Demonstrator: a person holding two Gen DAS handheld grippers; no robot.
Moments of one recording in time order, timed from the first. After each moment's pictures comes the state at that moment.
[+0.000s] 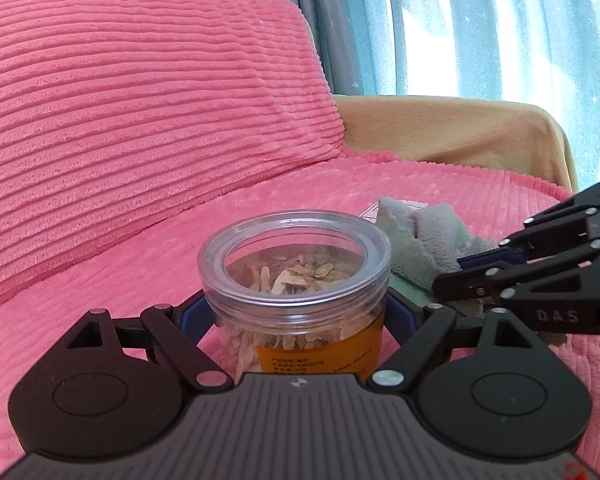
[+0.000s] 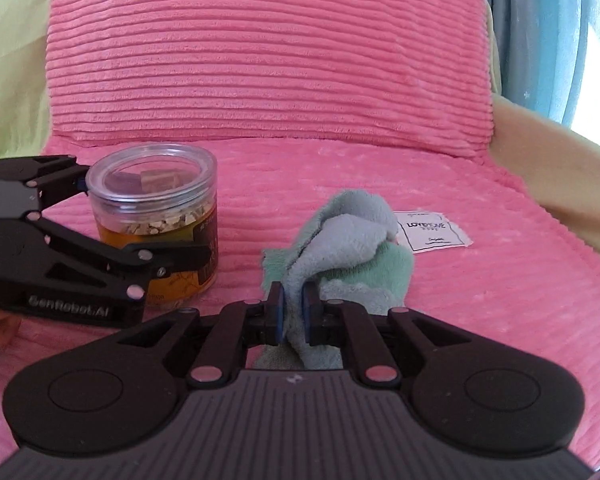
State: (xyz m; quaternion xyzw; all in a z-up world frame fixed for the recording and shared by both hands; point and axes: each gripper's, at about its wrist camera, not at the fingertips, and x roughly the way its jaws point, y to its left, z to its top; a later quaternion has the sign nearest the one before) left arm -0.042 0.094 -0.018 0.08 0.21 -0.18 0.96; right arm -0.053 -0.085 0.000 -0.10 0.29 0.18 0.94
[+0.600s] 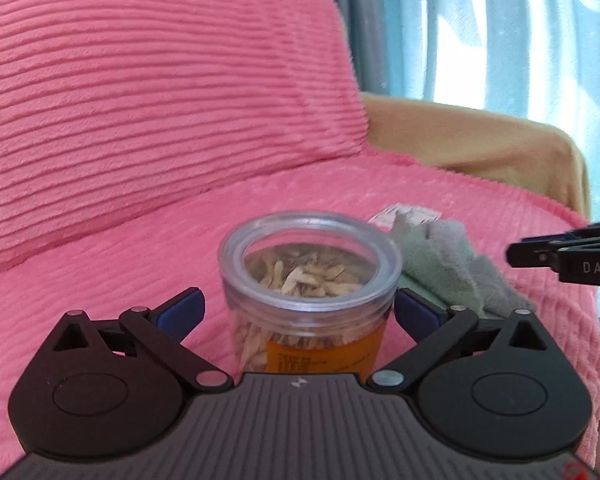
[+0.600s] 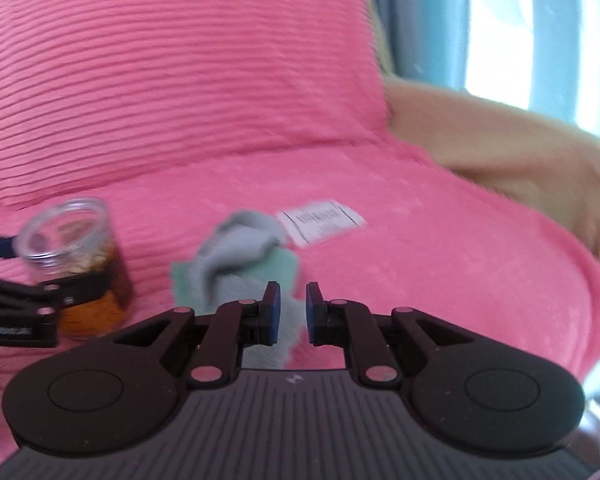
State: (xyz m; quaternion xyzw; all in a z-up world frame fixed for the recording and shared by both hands) left arm -0.046 0.097 -0.009 0.04 0.25 -0.14 0.96; right arm -0.059 -0.133 0.014 0.01 0.30 0.04 0.95
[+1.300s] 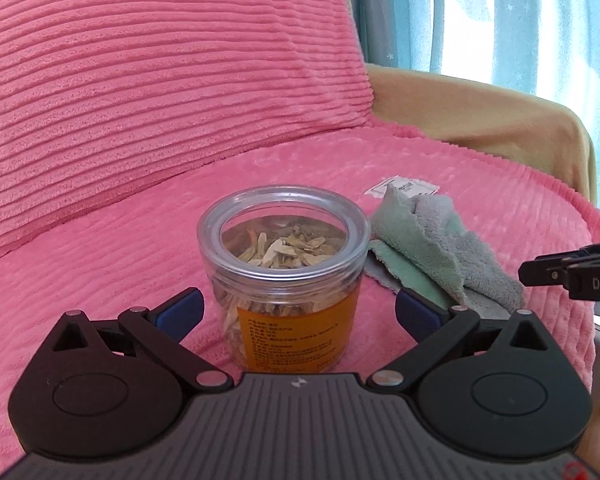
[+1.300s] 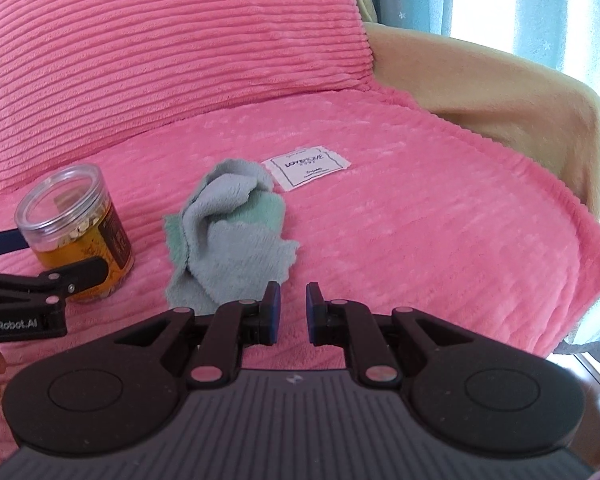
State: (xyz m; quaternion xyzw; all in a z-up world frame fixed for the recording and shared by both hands) left arm -0.056 0.082 -0.001 0.05 0.29 -0.12 0.95; right arm -0.072 -0.127 0.016 0.01 0.37 0.04 0.93
